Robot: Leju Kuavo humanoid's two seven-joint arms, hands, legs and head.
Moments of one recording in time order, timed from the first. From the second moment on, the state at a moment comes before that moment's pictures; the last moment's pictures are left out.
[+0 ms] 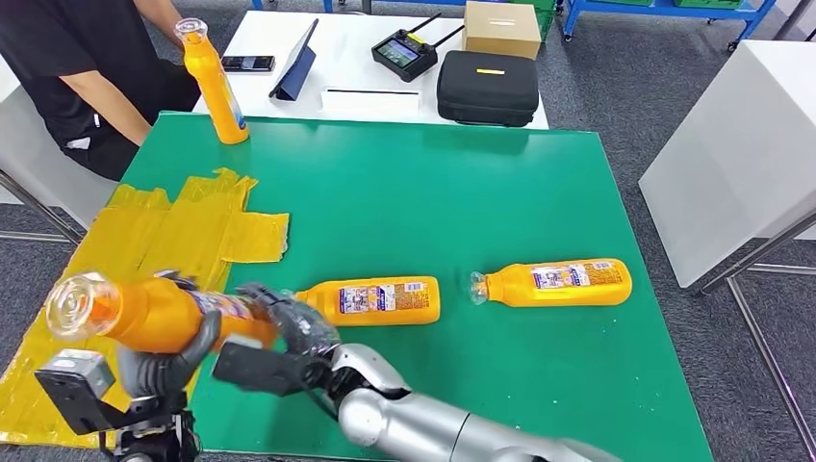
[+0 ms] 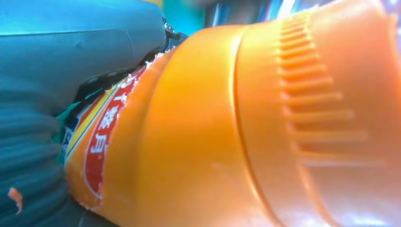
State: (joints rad) left arm 0.17 -0.03 -0.20 -1.66 -0.03 0.38 -0.48; right arm -0.60 0.26 1.12 -0.75 0.11 -0.27 -0.05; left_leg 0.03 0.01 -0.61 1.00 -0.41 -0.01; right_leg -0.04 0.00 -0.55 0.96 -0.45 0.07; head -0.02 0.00
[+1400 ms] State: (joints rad) left arm -0.31 0.18 -0.18 -0.64 -1.54 0.69 0.08; right arm -0.23 0.05 0.69 -1.31 0.61 -0.21 0.04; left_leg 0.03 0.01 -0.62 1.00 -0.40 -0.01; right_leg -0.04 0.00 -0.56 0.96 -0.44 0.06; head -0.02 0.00
